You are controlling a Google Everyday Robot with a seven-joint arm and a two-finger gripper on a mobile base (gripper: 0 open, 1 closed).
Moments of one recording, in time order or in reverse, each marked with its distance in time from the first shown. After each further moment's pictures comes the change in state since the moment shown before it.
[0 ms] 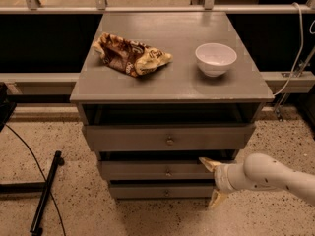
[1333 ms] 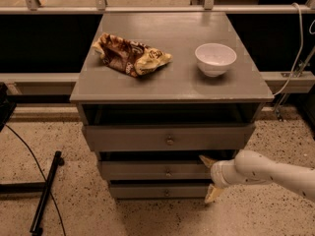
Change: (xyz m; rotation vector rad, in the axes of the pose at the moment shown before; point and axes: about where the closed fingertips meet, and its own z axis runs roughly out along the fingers) arm 0.036 -0.016 0.044 -0.008 0.055 0.091
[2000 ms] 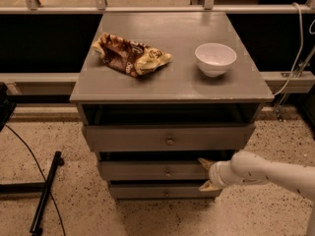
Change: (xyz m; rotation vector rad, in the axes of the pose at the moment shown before) arm 0.002 0.002 0.010 -0.009 0.030 0.021
